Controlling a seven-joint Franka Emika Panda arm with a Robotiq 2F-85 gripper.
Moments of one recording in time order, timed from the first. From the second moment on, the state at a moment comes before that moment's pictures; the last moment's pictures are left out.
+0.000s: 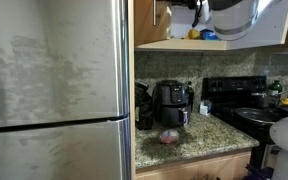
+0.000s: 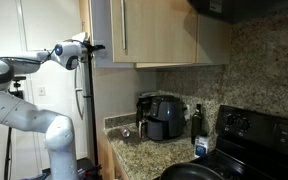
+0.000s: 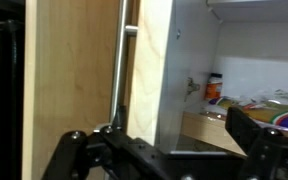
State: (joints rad) arm -0.10 -0.93 0.77 -2.21 1.09 3.24 2.50
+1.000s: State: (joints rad) arm -0.61 -1.27 0.43 -2.51 0.88 2.92 2.55
